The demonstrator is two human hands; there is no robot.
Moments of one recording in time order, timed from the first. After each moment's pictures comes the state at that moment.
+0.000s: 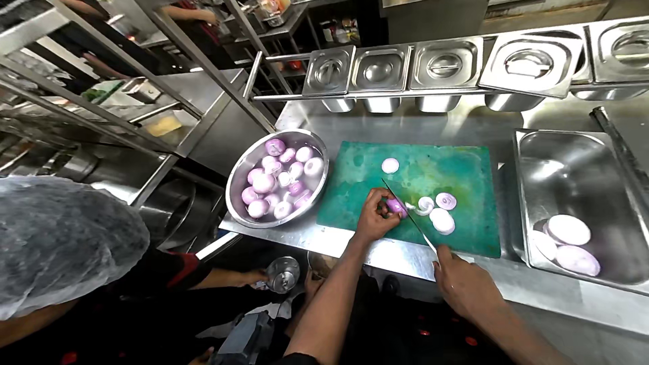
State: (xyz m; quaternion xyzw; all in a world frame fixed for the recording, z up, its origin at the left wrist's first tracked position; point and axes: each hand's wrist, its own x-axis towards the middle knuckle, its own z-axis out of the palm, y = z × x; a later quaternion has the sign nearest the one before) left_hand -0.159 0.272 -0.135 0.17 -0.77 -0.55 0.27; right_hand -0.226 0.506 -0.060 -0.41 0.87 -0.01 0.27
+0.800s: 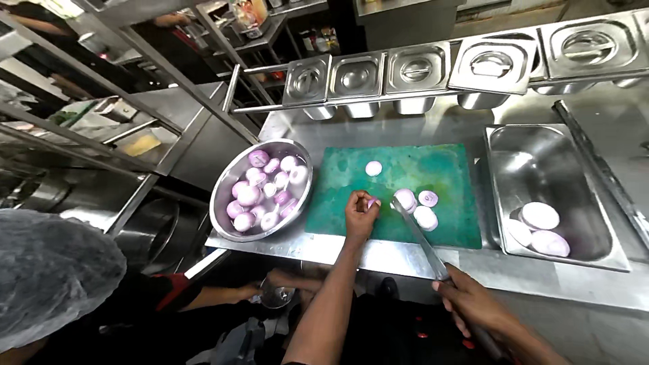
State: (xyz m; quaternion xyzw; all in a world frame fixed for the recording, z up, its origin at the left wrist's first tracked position) left_hand -0.171 0.286 -0.132 0.19 -0.71 -0.55 0.40; right_hand -0.241 0.572 -0.101 -0.20 0.69 -0.38 0.58
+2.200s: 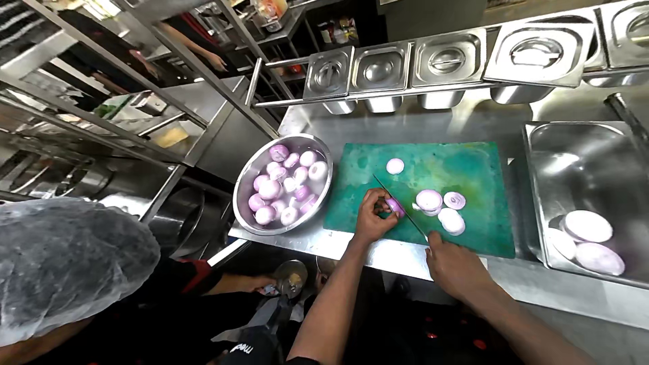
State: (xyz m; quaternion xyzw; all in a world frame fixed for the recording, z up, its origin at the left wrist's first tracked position) left_hand -0.151 0.253 -0.136 0.17 -0.77 -0.54 0.30; right_hand -0.233 0.462 -0.058 -0.42 0.85 -0.01 0.32
